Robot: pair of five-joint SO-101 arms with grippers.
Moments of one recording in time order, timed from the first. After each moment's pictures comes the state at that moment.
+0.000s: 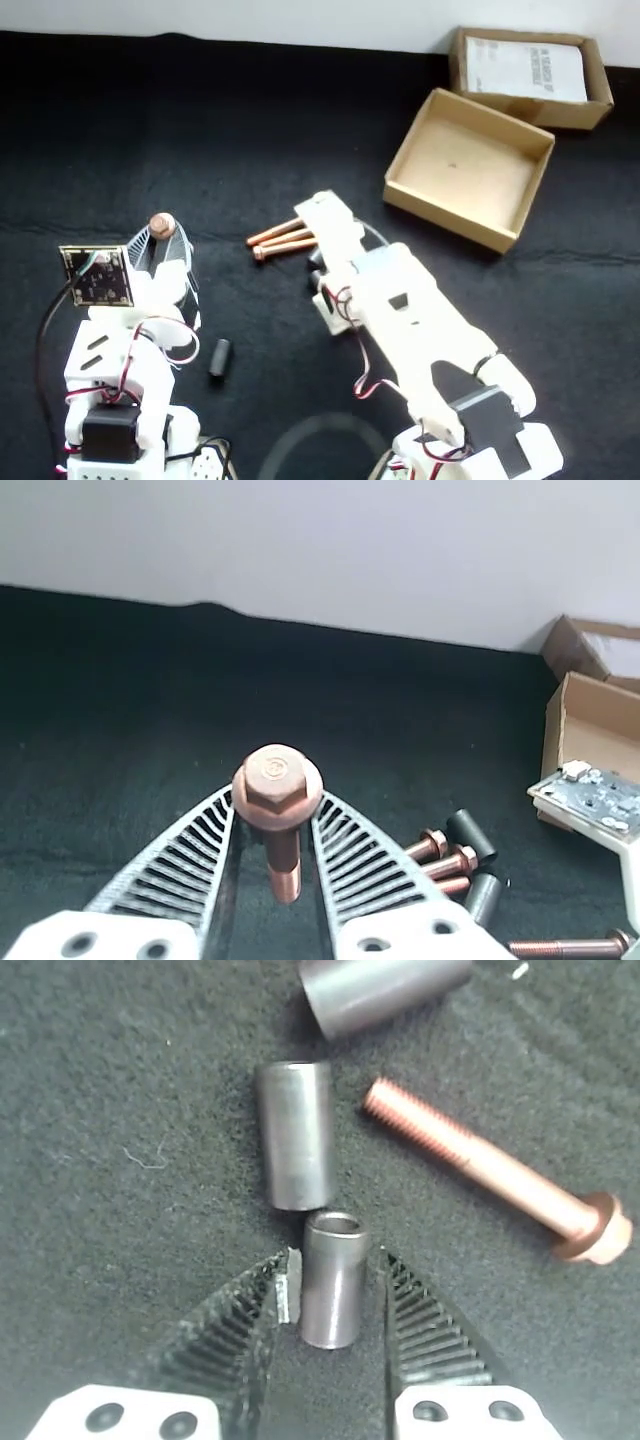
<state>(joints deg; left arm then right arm) -3.1 -103.0 77.1 45.4 9.7 -32.8 -8.6 44.2 50.6 5.7</state>
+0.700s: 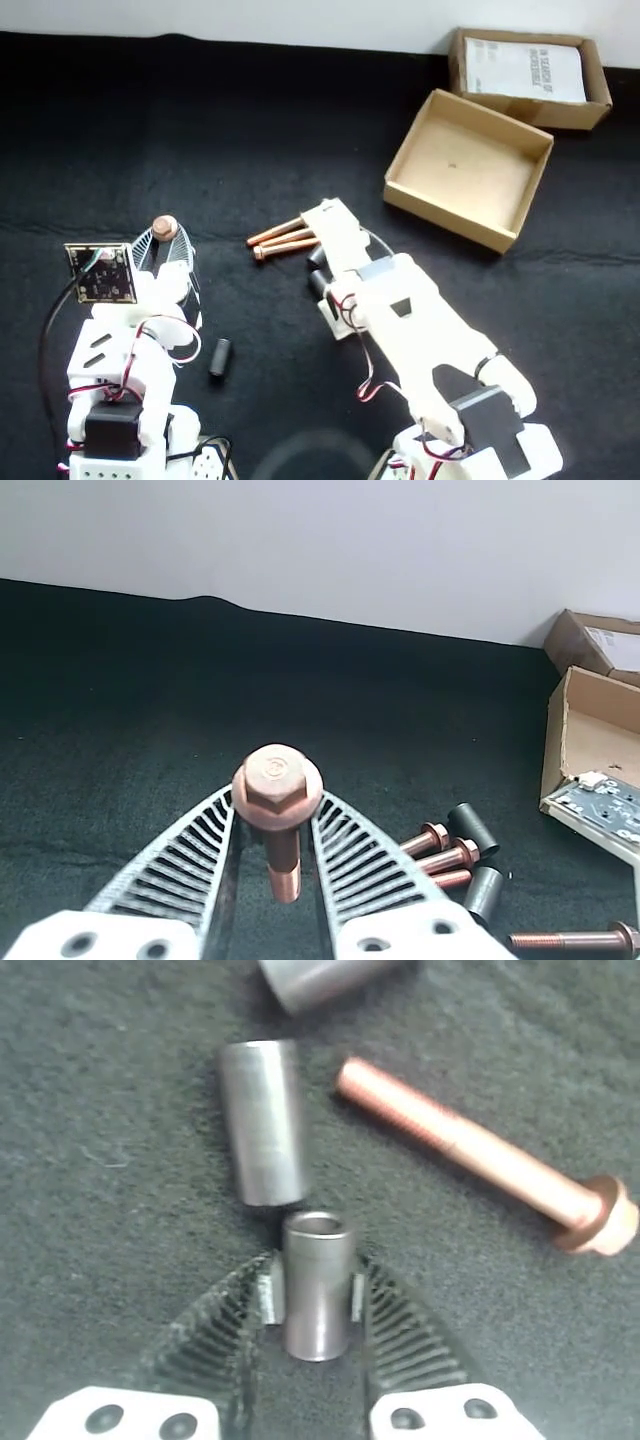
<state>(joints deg) -3.1 -103.0 77.8 45.4 9.7 -31.0 -8.5 48.4 47.8 5.3</state>
